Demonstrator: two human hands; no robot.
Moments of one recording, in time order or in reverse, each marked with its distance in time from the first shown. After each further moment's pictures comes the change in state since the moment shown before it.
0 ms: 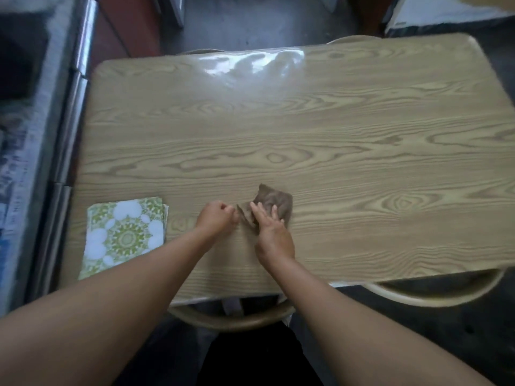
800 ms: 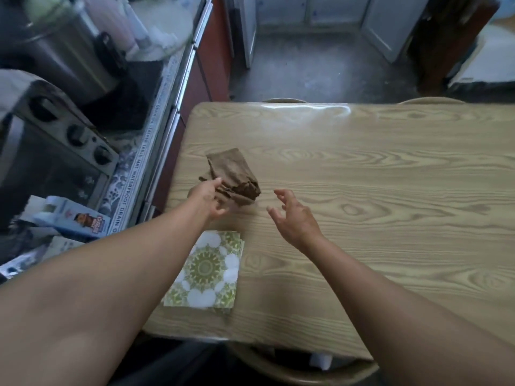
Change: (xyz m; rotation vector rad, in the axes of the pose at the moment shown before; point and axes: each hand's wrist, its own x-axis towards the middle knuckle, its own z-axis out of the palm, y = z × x) left_hand 0.076 0.008 -0.203 -0.967 0.165 -0.367; right_hand 0.083 -0.146 -0.023 0.232 0.022 -0.202
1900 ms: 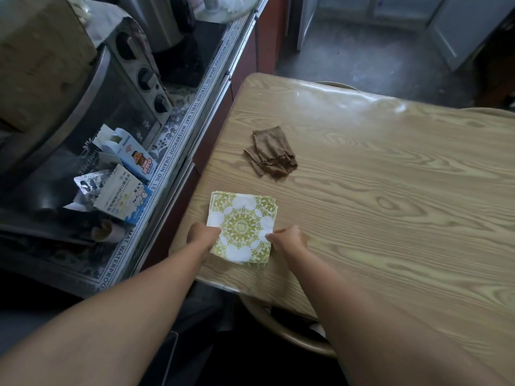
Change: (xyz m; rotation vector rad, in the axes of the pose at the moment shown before) left_hand -0.026 -0.135 -0.147 0.510 0.383 0.038; right_hand -0.064 -0.011 0.100 0.101 -0.213 0.584
